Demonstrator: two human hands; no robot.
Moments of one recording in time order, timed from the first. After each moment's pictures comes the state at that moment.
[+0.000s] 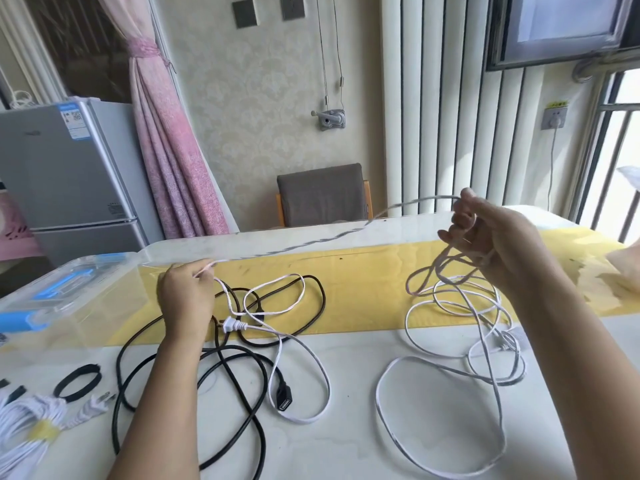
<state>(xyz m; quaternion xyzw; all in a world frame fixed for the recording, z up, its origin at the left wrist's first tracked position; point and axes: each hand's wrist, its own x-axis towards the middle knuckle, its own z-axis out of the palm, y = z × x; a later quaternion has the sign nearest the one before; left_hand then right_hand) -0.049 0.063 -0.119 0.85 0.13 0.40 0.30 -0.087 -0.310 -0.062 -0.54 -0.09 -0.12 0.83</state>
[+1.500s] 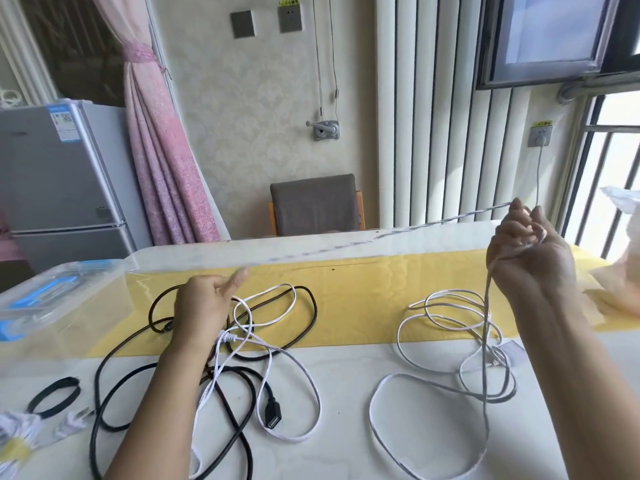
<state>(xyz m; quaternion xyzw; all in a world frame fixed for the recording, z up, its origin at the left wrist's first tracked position) -0.052 0.038 -0.114 0.89 0.05 0.30 0.35 -0.060 -0.359 -0.082 -0.09 -0.18 -0.07 0.98</state>
